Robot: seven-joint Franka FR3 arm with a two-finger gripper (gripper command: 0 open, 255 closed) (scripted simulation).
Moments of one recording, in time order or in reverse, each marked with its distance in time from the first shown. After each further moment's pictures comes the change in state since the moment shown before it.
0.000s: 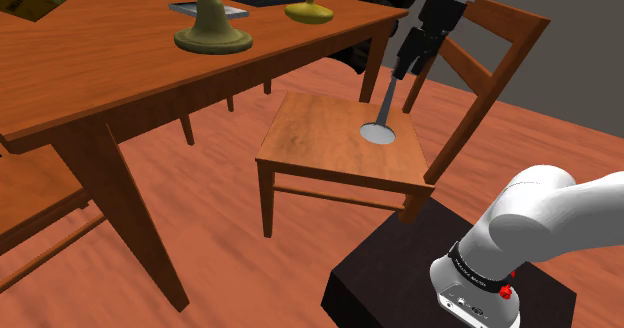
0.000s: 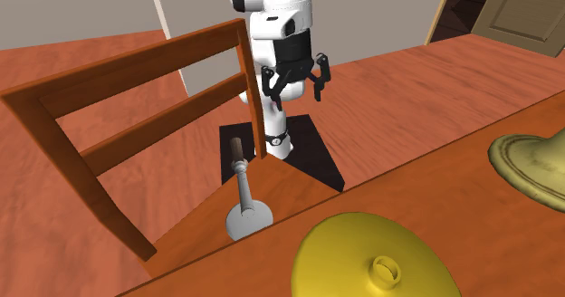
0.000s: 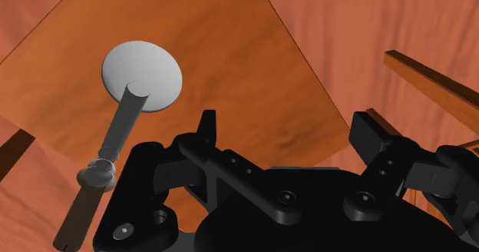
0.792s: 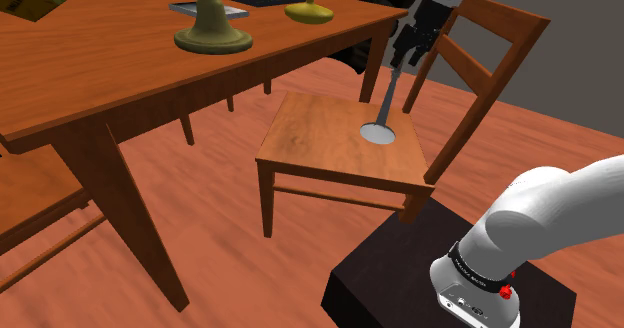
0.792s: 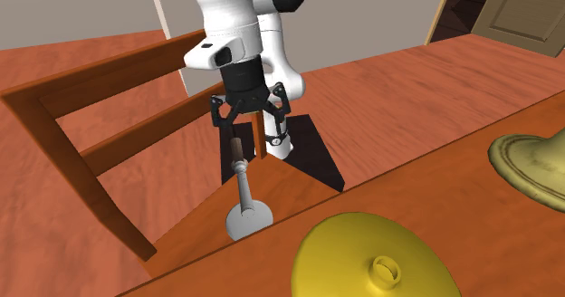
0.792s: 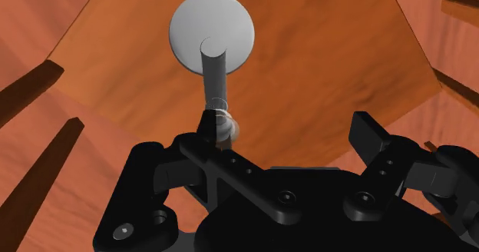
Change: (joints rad) arm -0.068 0.215 -0.150 0.097 -0.048 0.157 -0.097
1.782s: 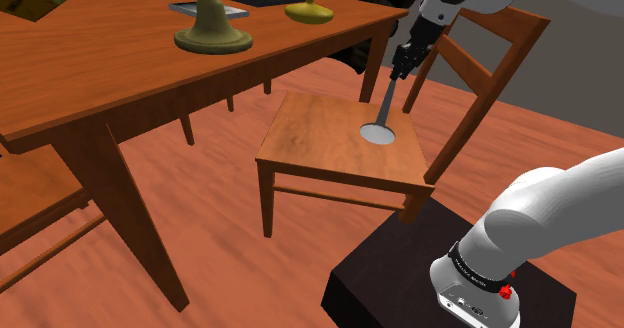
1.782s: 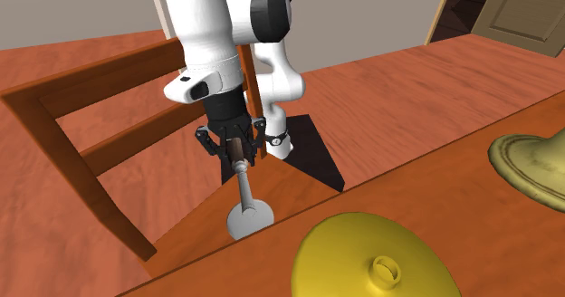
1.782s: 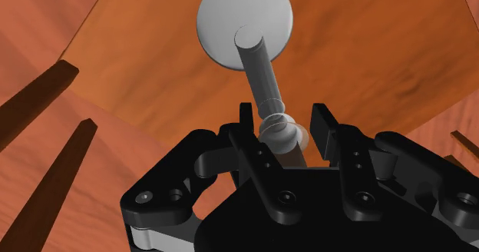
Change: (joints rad) arm -0.022 0.070 -0.058 -0.055 -0.001 0.144 -0.045
